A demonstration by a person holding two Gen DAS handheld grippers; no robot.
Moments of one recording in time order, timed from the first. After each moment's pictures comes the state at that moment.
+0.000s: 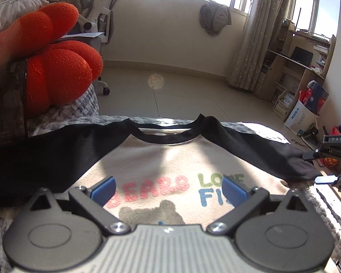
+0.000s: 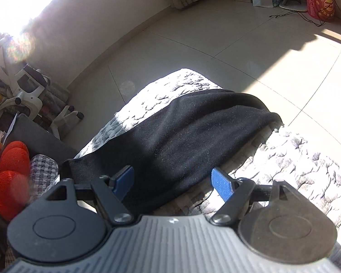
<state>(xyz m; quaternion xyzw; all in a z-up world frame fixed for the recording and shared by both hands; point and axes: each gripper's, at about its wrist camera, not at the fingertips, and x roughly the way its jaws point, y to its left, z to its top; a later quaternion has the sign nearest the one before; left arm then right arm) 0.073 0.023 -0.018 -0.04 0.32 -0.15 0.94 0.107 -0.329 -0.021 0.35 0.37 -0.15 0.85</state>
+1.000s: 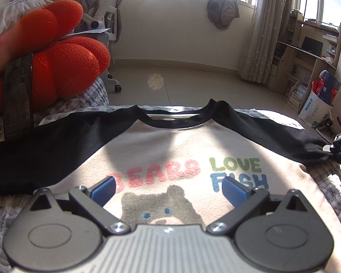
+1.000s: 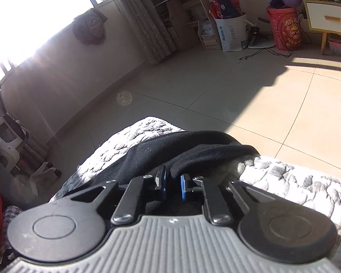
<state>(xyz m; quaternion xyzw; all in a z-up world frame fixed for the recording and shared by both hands) 0.070 0.017 -0.040 -0.01 0.33 -0.12 0.94 0.103 -0.341 -0.053 0.32 0.22 -0.26 0.88</state>
